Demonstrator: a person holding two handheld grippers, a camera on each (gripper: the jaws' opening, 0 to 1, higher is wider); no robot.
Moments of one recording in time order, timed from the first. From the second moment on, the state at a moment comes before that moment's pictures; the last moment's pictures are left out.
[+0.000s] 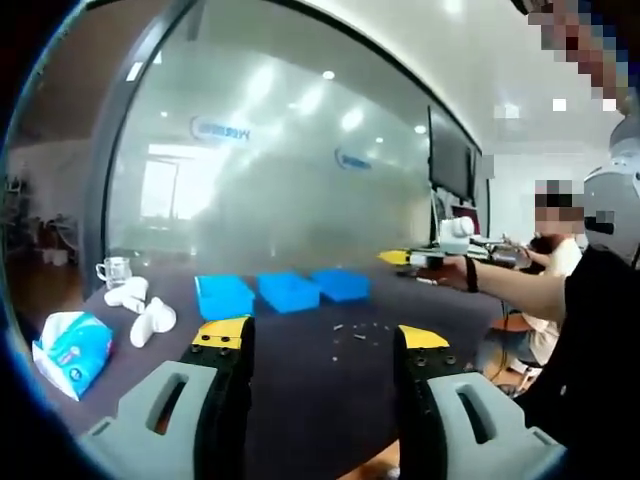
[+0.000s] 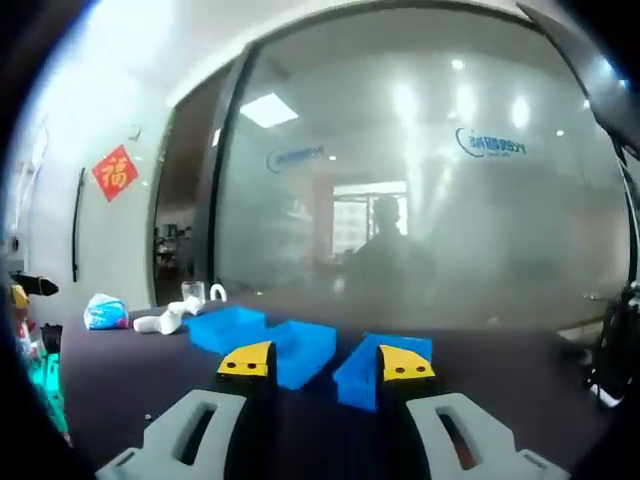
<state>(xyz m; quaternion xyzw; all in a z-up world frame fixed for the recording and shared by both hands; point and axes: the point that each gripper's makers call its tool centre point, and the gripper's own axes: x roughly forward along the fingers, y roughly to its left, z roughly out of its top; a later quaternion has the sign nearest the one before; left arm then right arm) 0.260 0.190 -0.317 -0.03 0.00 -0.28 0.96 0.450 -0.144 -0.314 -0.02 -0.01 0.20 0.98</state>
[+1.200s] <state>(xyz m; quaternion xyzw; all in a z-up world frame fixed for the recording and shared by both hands) 0.260 0.174 -0.345 0.01 0.07 -0.30 0.95 0.274 -0.232 -0.340 -0.06 0.06 0.23 0.97</state>
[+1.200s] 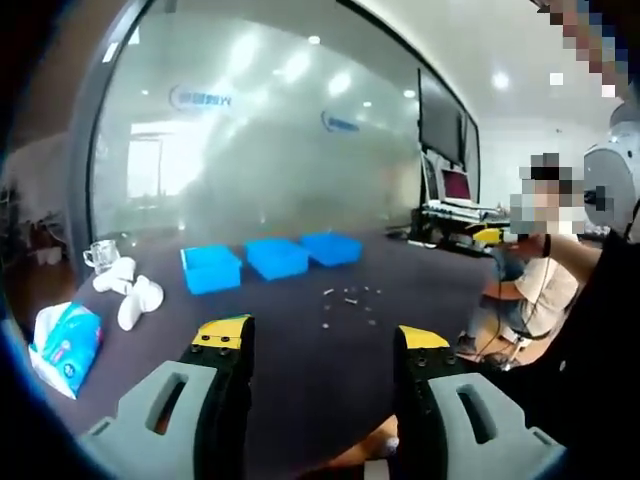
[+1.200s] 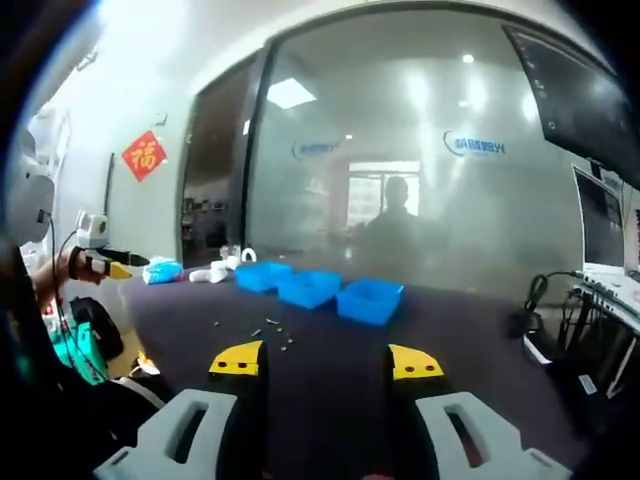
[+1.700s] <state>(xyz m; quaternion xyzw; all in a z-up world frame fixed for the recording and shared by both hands) 0.260 0.172 -0.350 0.02 0.08 -0.31 0.95 0.268 -0.223 -0.341 -0.07 0.10 0.27 0.96</state>
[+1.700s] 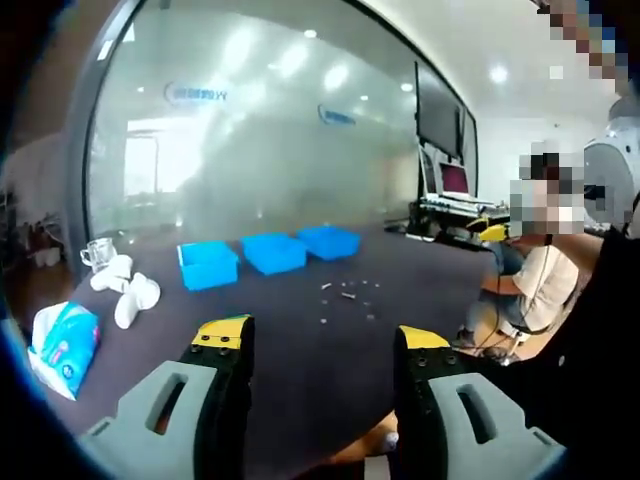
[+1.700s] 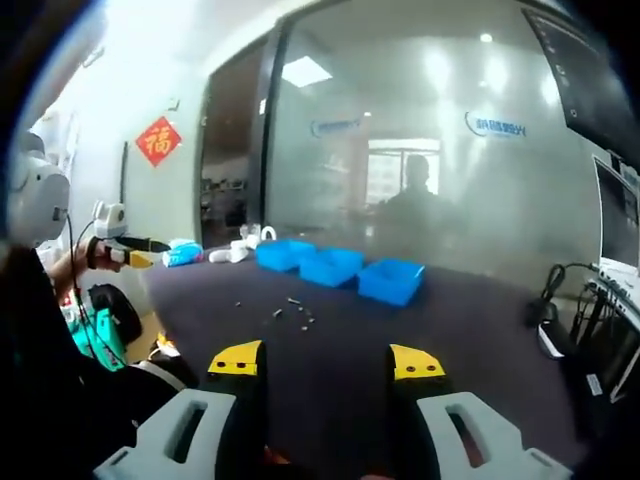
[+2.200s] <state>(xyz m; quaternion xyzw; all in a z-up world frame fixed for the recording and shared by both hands) 0.262 0.174 -0.354 0.01 0.08 -0.30 0.95 0.309 -0.199 -0.334 -0.12 0.14 0.35 0.92</state>
